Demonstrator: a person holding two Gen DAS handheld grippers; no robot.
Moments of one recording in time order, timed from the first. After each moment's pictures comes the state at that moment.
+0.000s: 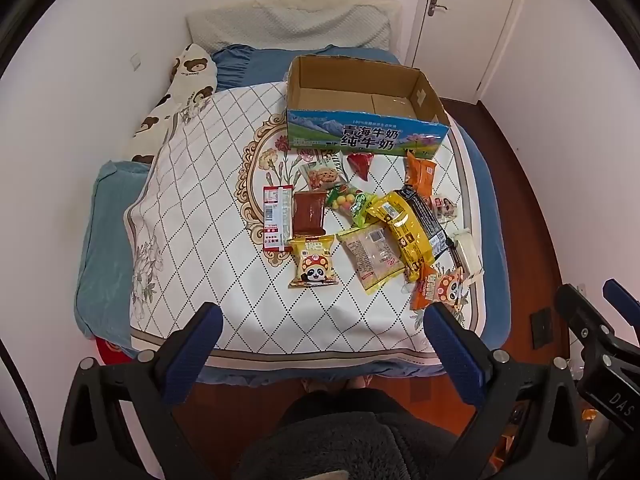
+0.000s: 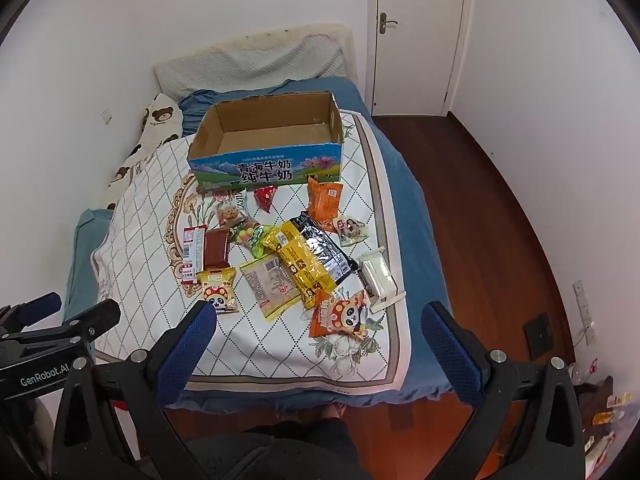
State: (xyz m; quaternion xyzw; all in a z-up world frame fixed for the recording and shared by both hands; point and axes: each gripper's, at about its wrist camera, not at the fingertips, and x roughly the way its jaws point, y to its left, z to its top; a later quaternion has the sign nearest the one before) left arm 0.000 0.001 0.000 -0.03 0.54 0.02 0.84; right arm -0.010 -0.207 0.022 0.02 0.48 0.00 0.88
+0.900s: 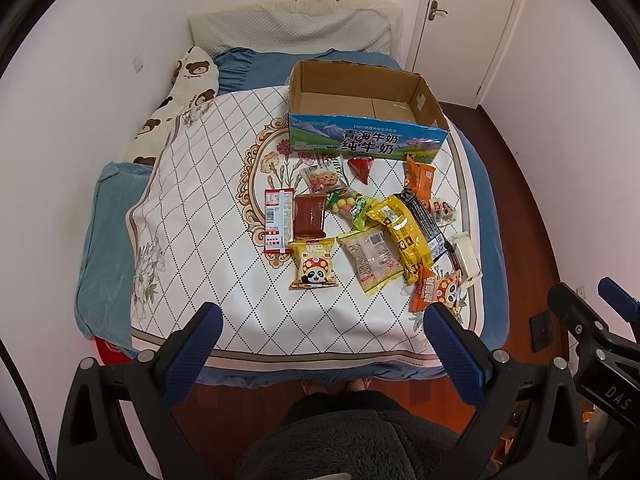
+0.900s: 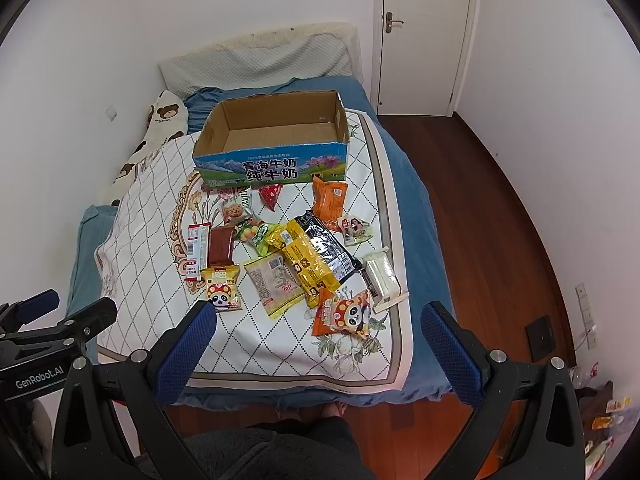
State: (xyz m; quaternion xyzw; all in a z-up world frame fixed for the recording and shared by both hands) left arm -0.001 0.003 0.013 -0.03 0.54 0.02 0.84; right arm -0.009 -0.207 0.025 0.01 0.49 0.00 0.87
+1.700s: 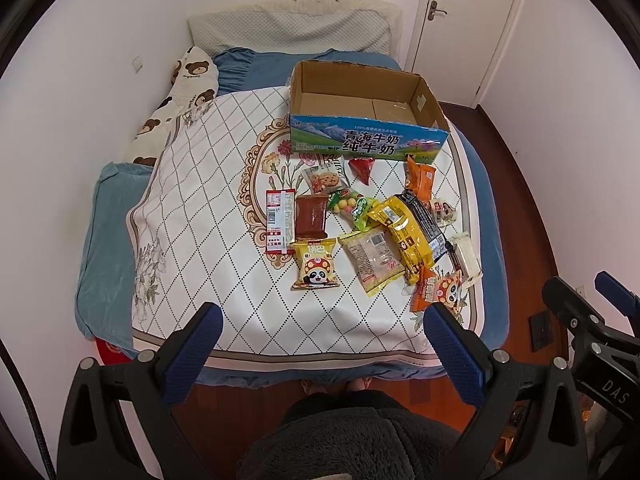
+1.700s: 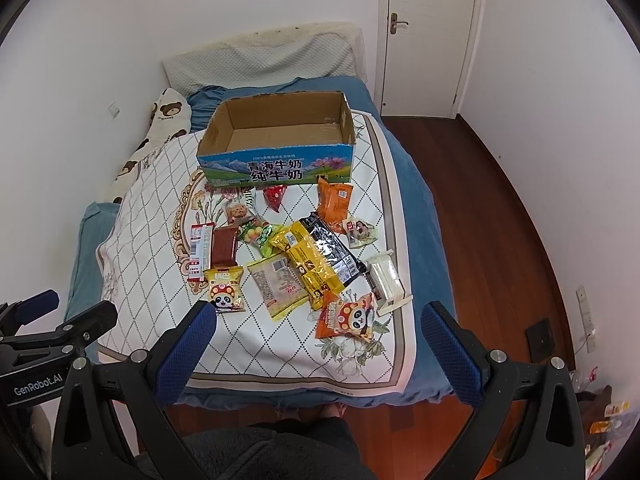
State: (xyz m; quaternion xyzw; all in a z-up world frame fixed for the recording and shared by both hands) left arm 0.000 0.003 0.011 -0.03 0.54 0.02 0.84; right arm -0.006 -0.205 0.025 0.01 0.49 0.01 0.87
